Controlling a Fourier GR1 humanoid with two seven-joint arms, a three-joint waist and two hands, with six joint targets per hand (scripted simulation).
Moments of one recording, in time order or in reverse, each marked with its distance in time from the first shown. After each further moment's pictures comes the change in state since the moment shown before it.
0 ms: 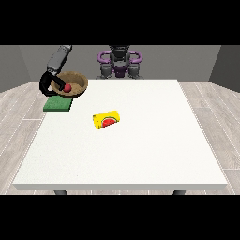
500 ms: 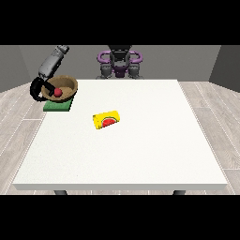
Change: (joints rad) left arm -0.029 0.040 0.006 -0.107 0.036 0.021 0.057; right arm -0.037 -0.120 -0.125 0.204 -0.062 0.111 -0.188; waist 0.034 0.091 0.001
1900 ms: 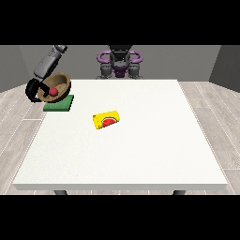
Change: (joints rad) left arm 0.050 -0.018 -0.005 -0.092 0.050 0.033 0.027; right arm -0.066 -0.066 -0.055 0.225 -0.012 0.076 -0.037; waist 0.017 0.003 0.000
